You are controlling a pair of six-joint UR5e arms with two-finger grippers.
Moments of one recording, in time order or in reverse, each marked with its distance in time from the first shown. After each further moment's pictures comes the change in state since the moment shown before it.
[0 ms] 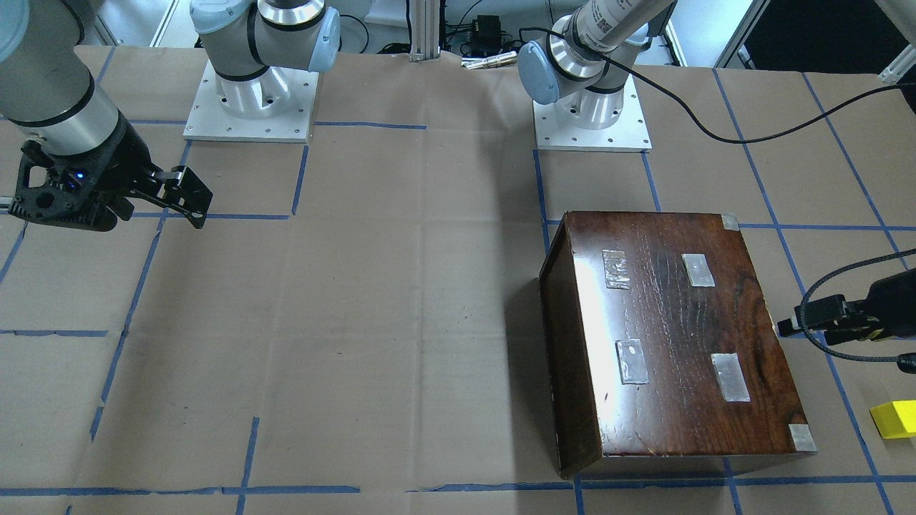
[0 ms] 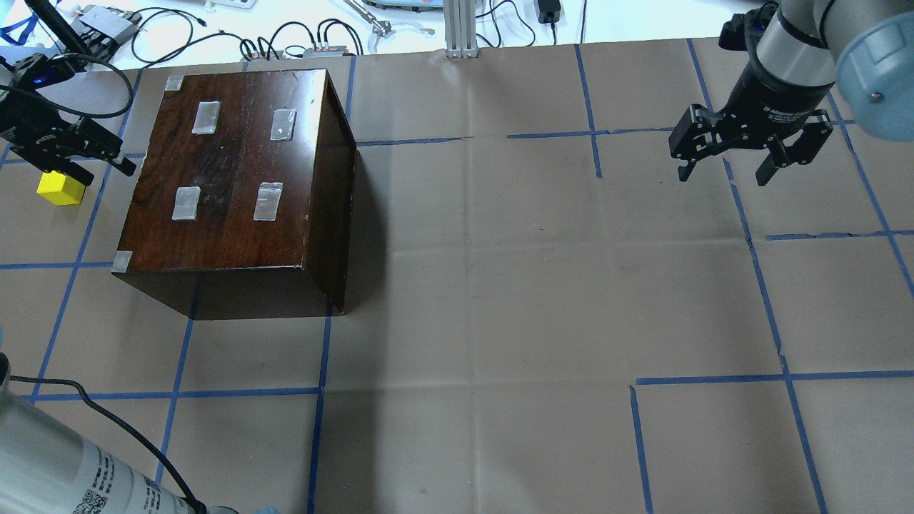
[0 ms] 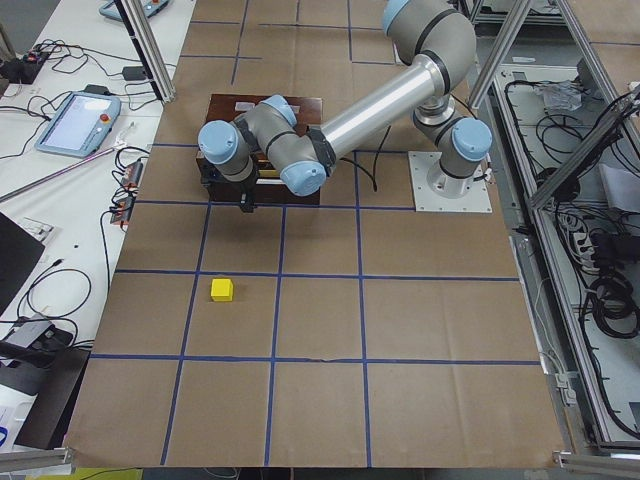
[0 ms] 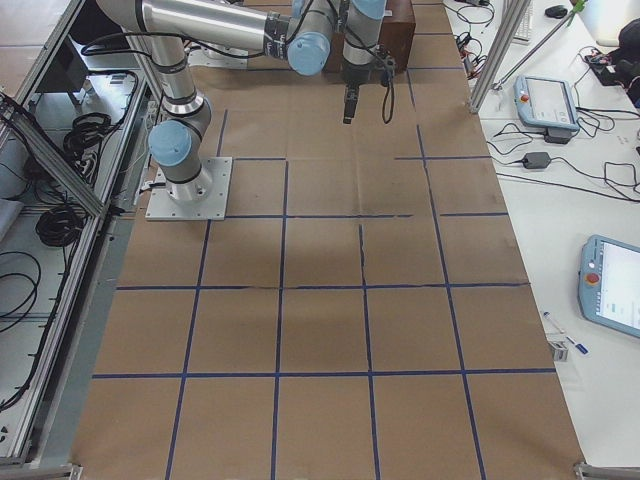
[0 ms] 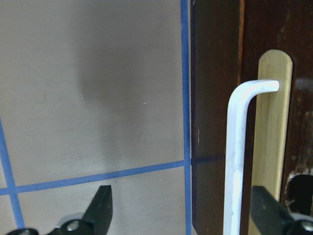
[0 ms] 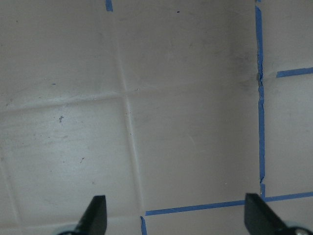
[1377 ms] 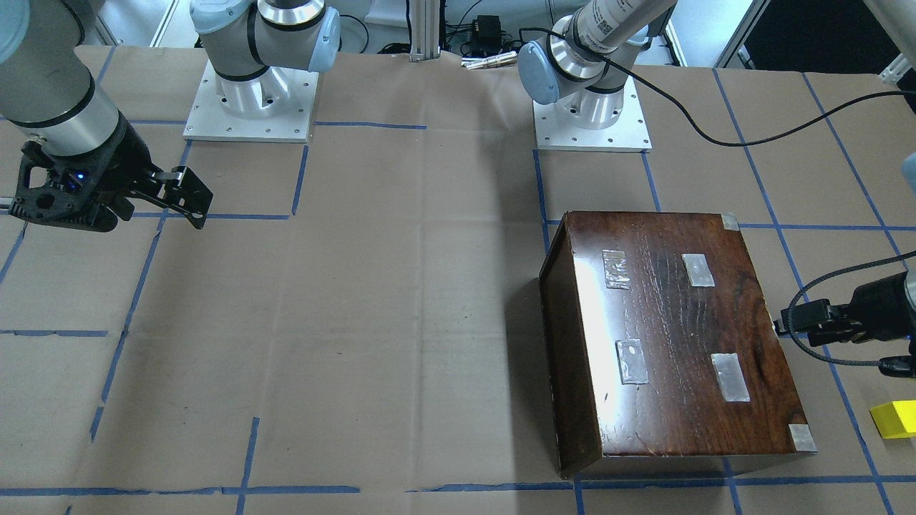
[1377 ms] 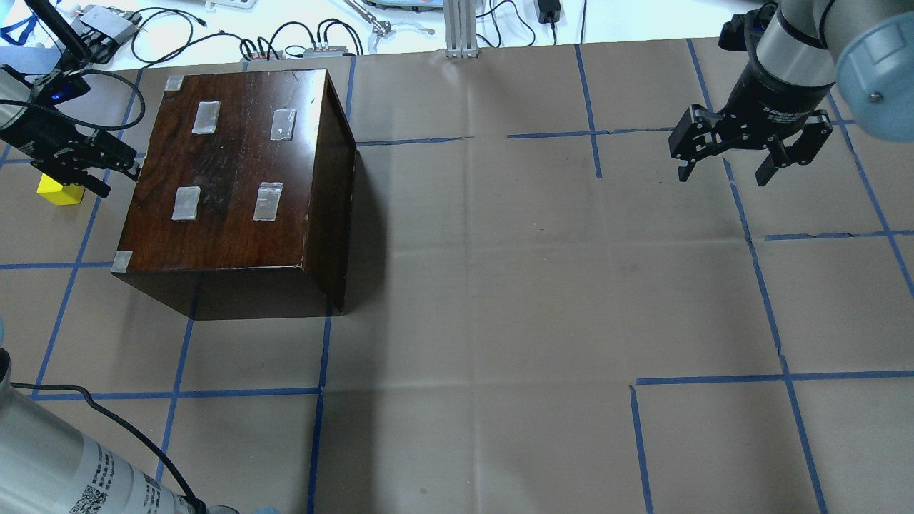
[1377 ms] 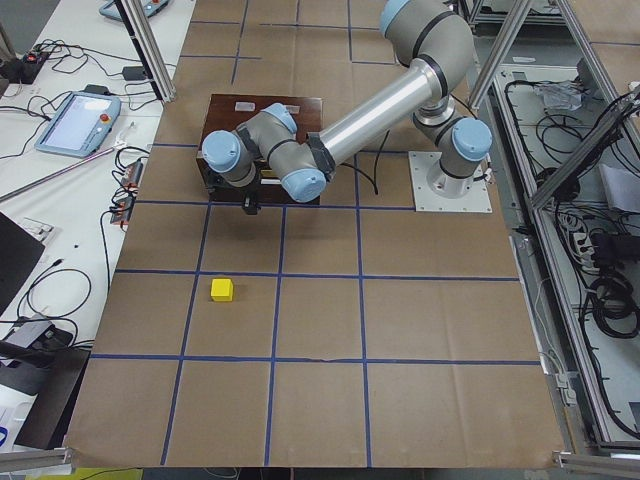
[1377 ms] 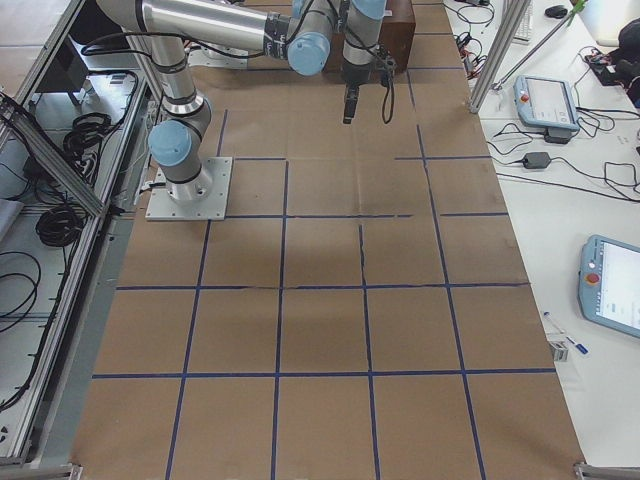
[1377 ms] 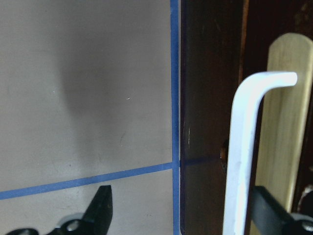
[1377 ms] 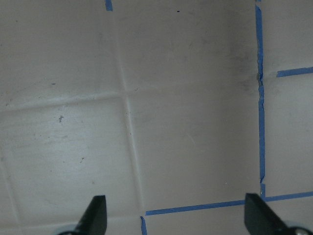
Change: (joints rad) left arm 0.000 -0.012 -0.028 0.010 -0.011 -0.007; right arm 0.000 0.000 0.001 0.000 0.000 0.001
